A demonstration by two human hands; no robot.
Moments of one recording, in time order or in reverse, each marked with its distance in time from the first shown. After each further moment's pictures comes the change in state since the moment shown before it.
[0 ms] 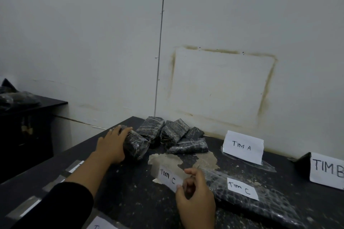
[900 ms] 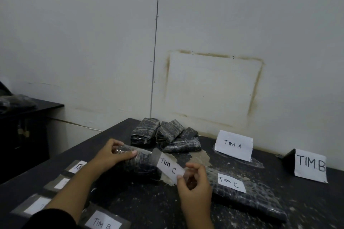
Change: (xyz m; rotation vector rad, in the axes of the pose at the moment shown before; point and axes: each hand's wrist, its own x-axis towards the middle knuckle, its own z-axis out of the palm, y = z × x) left_hand -0.055 0.000 -0.003 -1.074 -0.146 -0.139; right_hand 0.002 -0.002 -0.011 0.331 0.116 -0.024
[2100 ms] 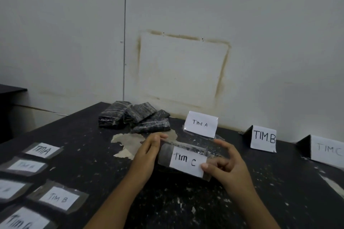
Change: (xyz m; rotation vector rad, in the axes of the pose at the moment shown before) left_hand -0.097 0.050 0.188 -0.331 -0.097 0.386; right_hand 0.007 -0.024 -0.180 0.132 -0.192 0.183
